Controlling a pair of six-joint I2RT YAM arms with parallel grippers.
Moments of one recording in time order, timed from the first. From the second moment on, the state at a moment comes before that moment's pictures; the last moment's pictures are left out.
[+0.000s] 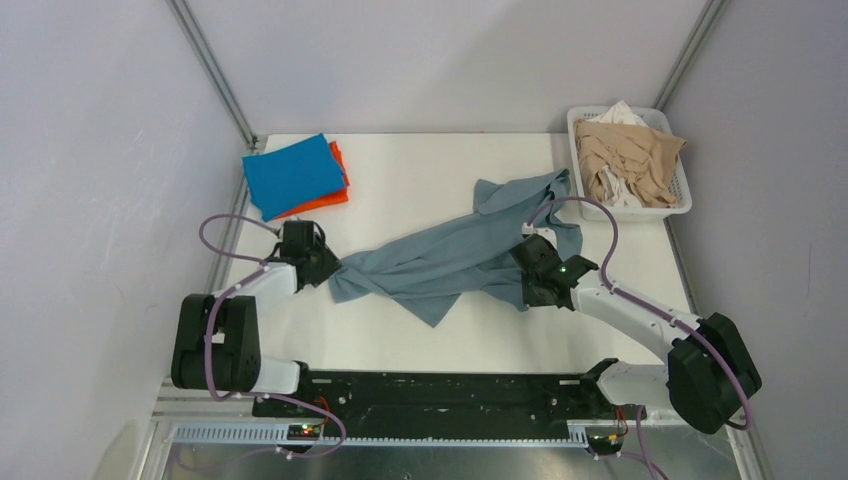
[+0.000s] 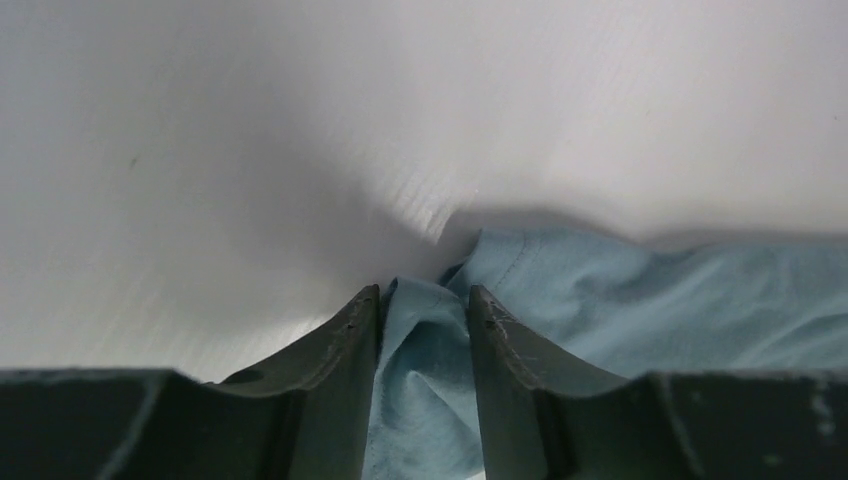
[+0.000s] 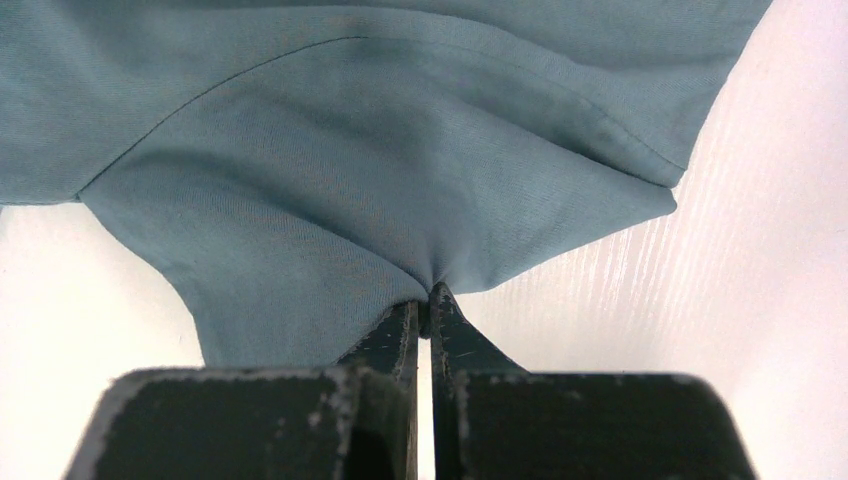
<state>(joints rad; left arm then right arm) -0.05 1.39 0.59 -0.13 -0.03 -0.71 0.62 1.23 0.73 -0.64 0.32 0.50</state>
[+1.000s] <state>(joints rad) -0.13 0.66 0.59 -0.16 -0.09 -0.72 0.62 0.91 0.89 -0.62 0.40 0.44</state>
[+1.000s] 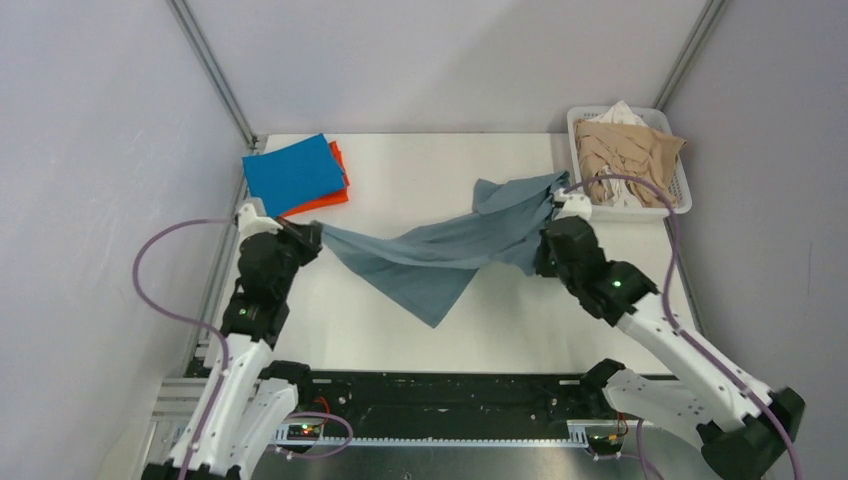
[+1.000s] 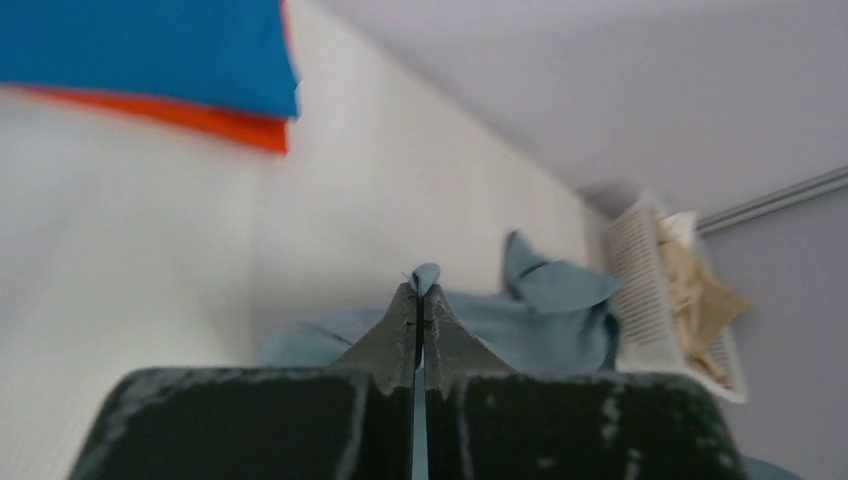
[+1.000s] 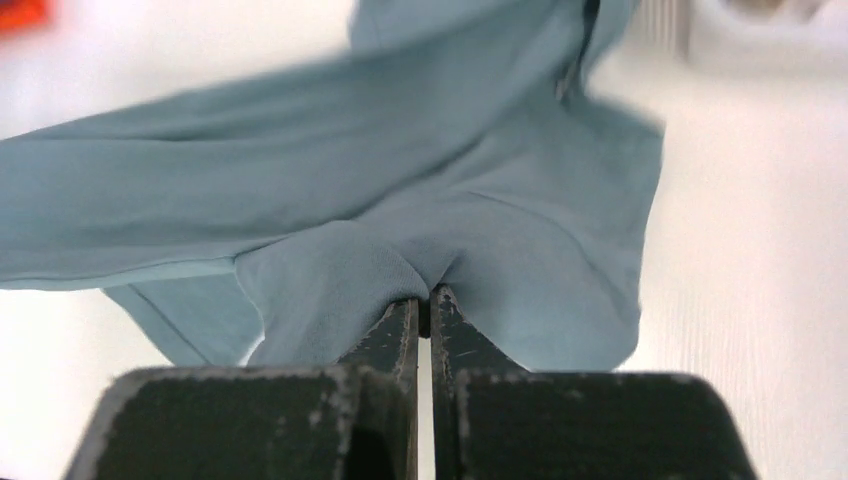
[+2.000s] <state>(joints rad) -0.13 0.44 1.53 -0.35 -0.05 -0.55 0.65 0.78 1.93 -0.65 -0.12 0.01</state>
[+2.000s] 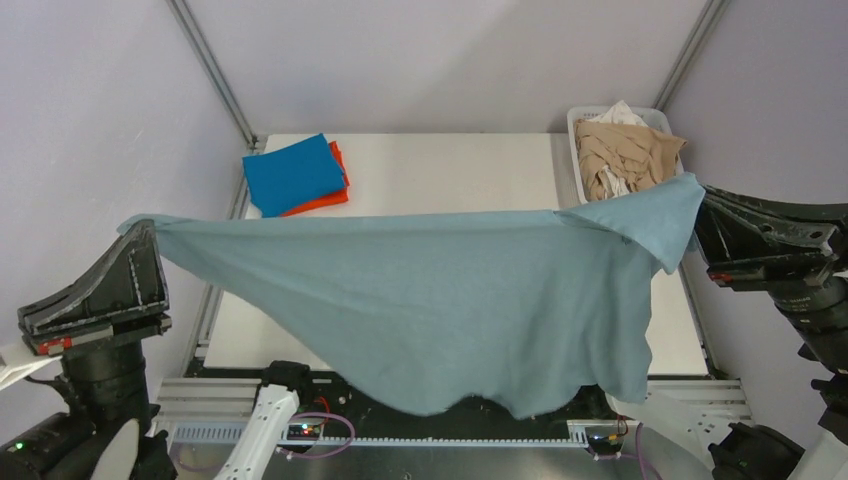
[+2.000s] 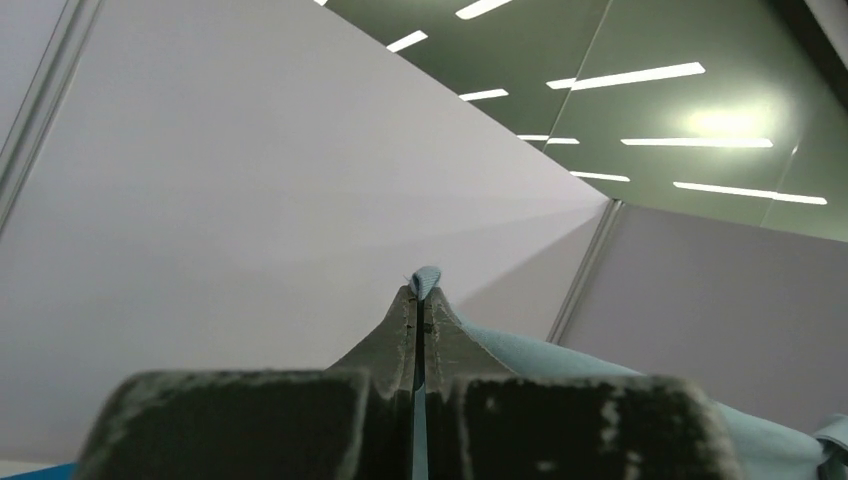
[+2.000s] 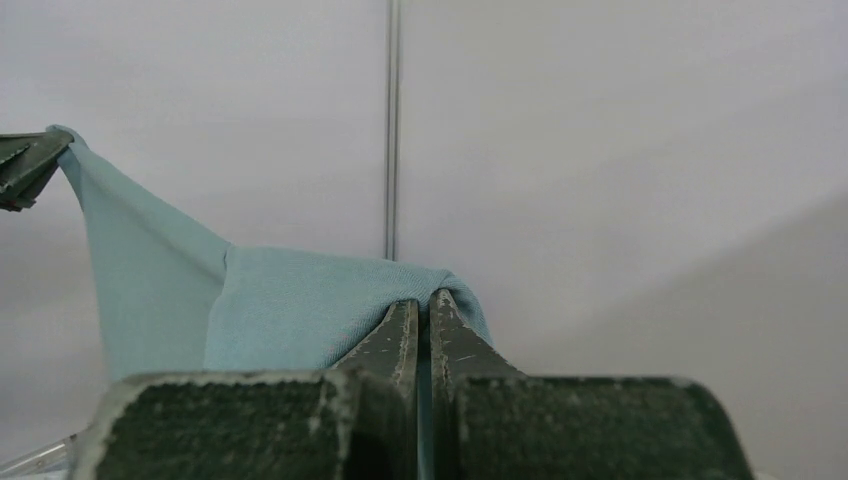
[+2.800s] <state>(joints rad) -0.13 1.34 1.14 -0.19 -0.34 -0.44 0.41 1.33 1.33 -0.37 0.27 -0.06</state>
